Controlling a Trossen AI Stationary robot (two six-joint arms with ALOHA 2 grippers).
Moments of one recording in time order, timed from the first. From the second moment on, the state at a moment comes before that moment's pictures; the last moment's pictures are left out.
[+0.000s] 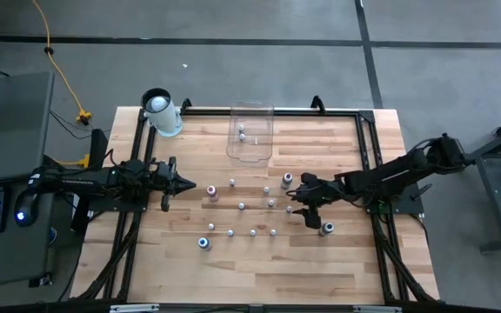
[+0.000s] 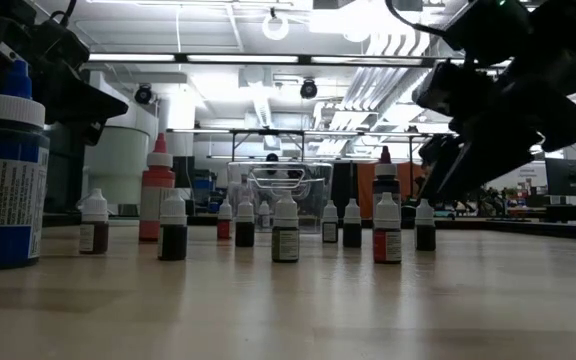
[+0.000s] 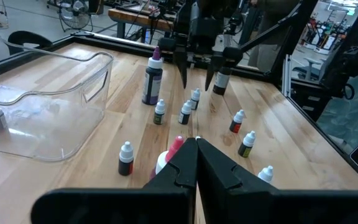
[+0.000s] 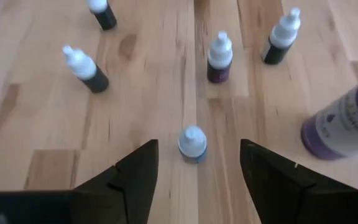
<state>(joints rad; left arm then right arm) -0.01 0.14 0.03 -0.02 0.01 -0.19 0.14 1.36 0.48 0.09 0.02 0.17</state>
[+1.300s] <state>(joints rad) -0.01 0.14 0.03 -0.02 0.01 -0.19 0.12 1.47 0.57 0.03 -0.06 0.18</state>
